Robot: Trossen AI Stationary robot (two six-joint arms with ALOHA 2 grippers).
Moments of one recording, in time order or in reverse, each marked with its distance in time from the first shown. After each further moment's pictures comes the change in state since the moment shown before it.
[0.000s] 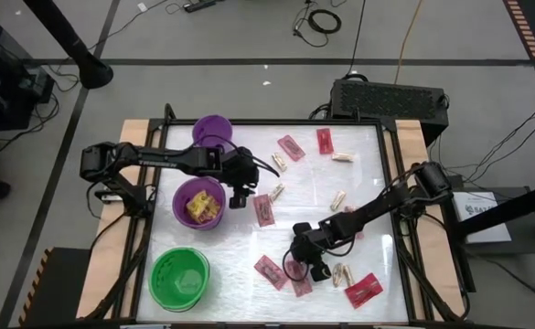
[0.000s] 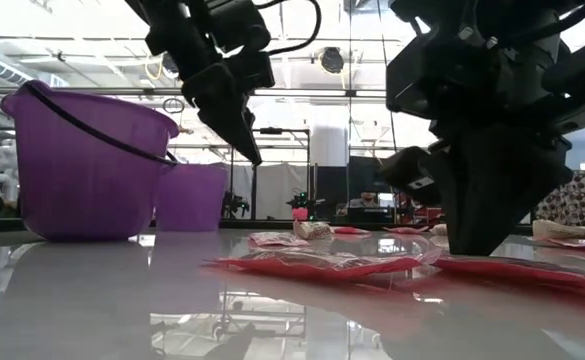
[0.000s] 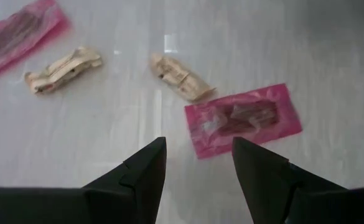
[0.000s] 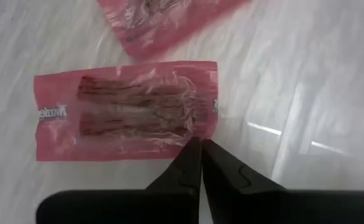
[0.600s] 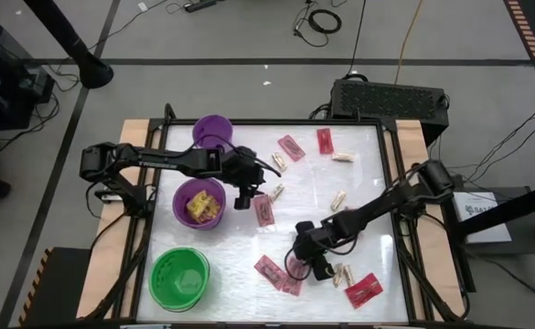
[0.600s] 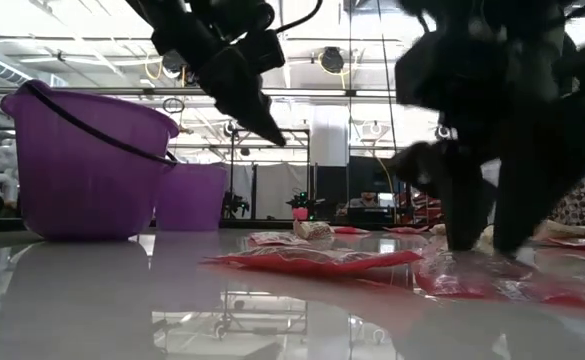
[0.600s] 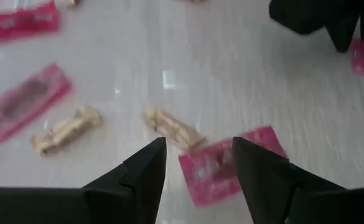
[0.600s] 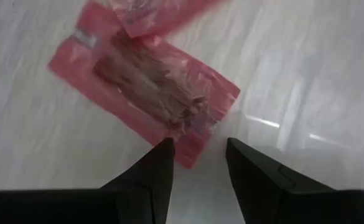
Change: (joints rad) left arm -0.019 0.000 0.000 0.137 0.034 0.054; right arm -0.003 -0.056 -0.002 -0.023 0.002 -0.005
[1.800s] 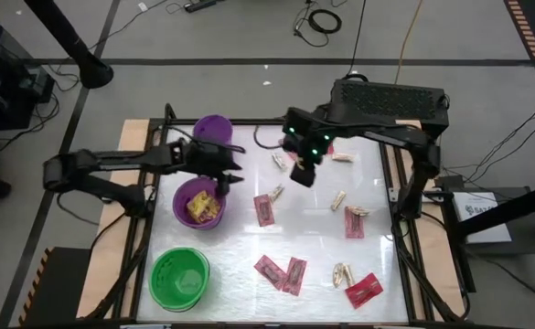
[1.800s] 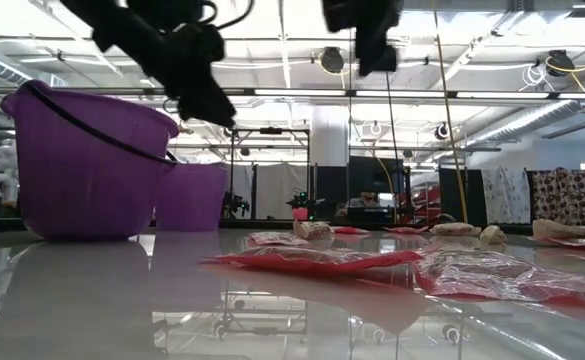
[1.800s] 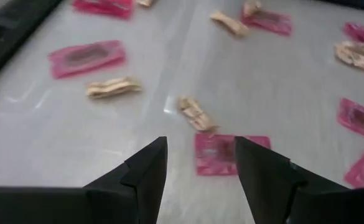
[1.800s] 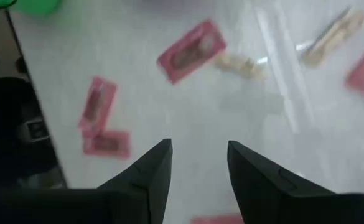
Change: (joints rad) left arm 0.108 -0.344 -0.267 0.098 0.024 -0.278; right arm -0.616 0.010 1.019 -1.235 -0.150 0.045
